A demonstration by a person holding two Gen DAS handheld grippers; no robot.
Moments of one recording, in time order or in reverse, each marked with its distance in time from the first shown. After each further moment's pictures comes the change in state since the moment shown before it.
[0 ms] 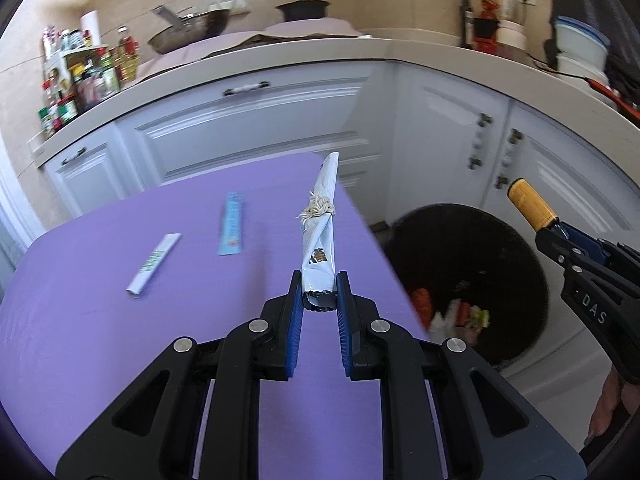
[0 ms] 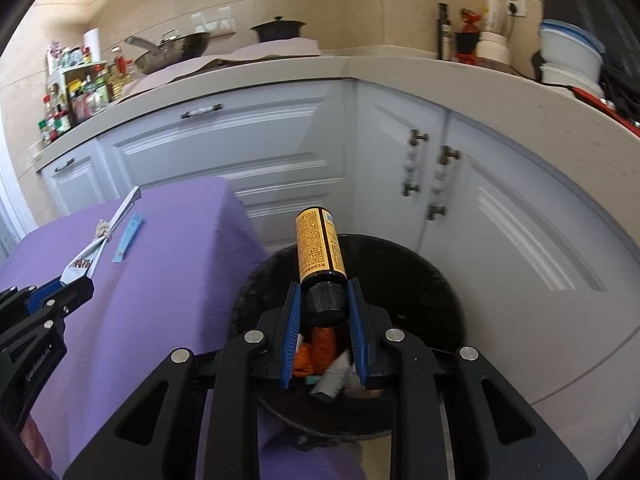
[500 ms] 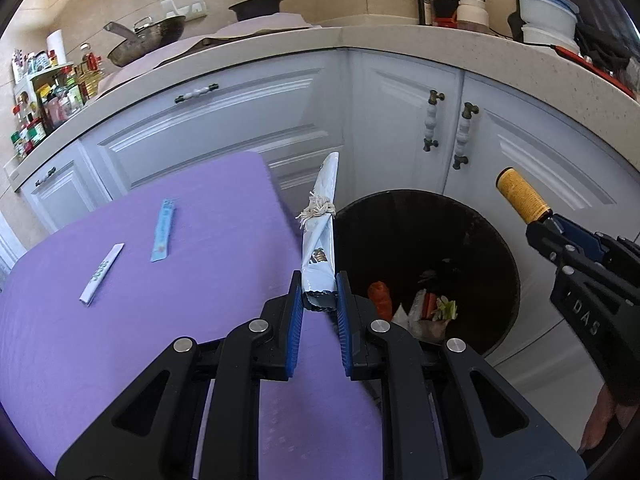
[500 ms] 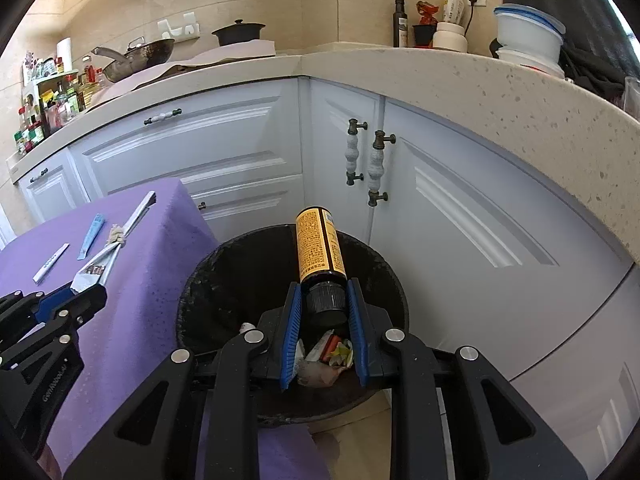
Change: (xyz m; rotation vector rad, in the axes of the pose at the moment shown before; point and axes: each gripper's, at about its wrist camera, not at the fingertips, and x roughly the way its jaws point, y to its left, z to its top) left arm 0.014 -0.062 0.000 0.078 0.018 -0.048; right arm -0.006 -0.045 -0.014 0.045 -0.001 -0.082
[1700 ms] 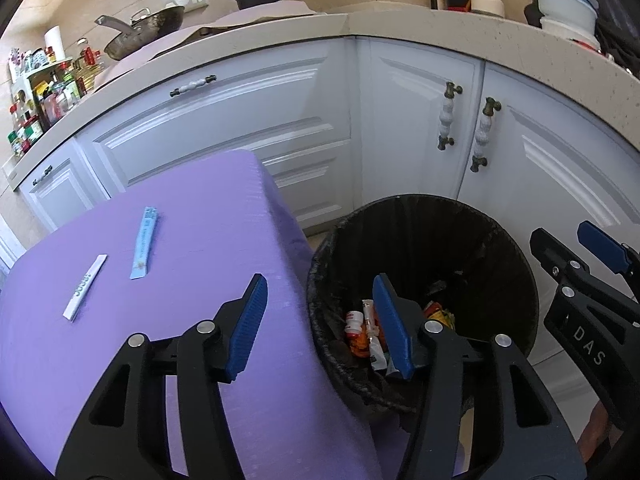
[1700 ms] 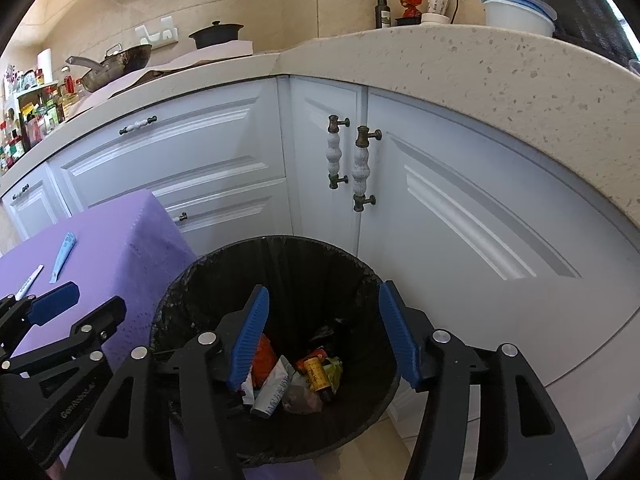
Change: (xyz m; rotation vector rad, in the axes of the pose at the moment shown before) left arm 0.035 -0.003 0.017 -0.017 0.032 0.035; right arm 0.031 -0.011 0.010 0.047 -0.009 -0.038
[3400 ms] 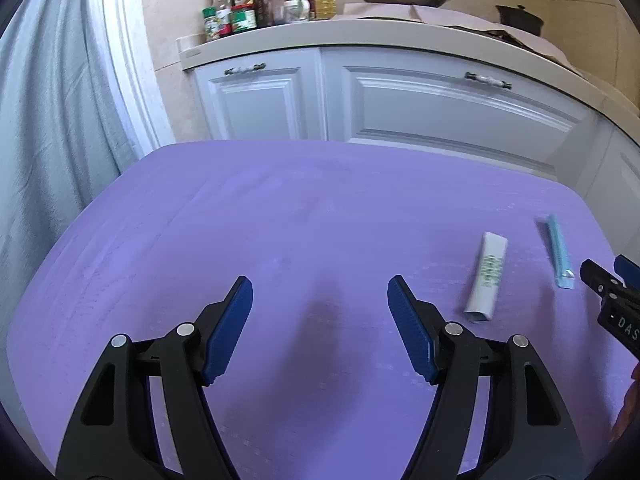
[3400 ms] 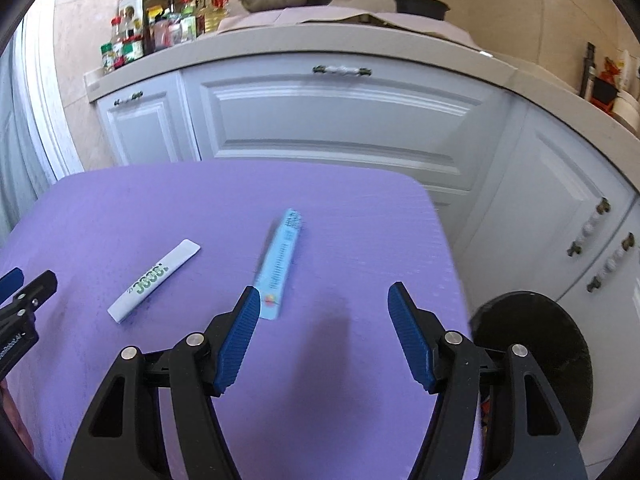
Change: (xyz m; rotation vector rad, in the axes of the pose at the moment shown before) left arm -0.031 0.325 -0.075 -0.443 0.041 0.413; right arm 0.033 0.275 0.014 -0.339 0.109 0.312
